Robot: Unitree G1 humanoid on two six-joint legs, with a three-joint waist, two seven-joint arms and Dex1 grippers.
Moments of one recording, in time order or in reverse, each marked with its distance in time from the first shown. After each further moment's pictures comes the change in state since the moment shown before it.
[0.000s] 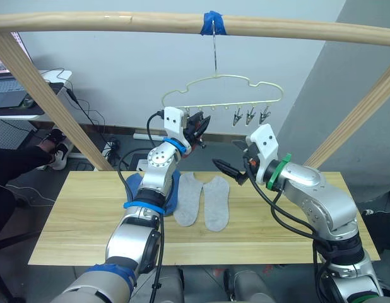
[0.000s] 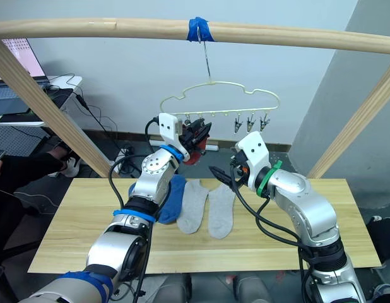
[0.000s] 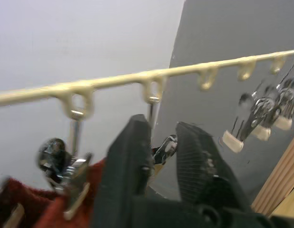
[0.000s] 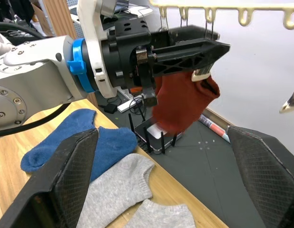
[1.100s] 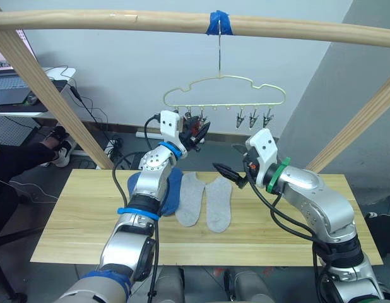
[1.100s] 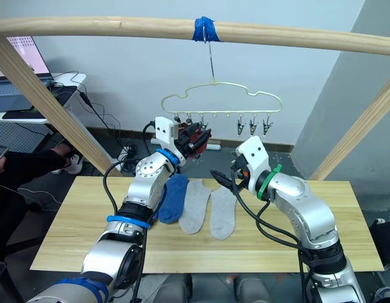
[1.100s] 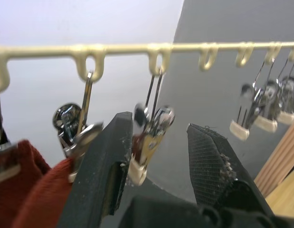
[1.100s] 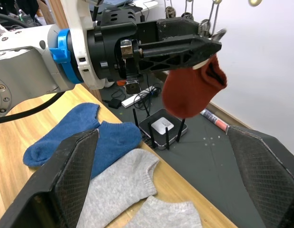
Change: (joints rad) left arm 0.077 0.029 -0.010 -0.137 -0.037 0.083 -0.049; right arm 0.019 0.001 0.009 0.020 -0.019 -0.029 0.022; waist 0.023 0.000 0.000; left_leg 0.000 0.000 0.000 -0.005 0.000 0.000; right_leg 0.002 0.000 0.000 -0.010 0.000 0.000
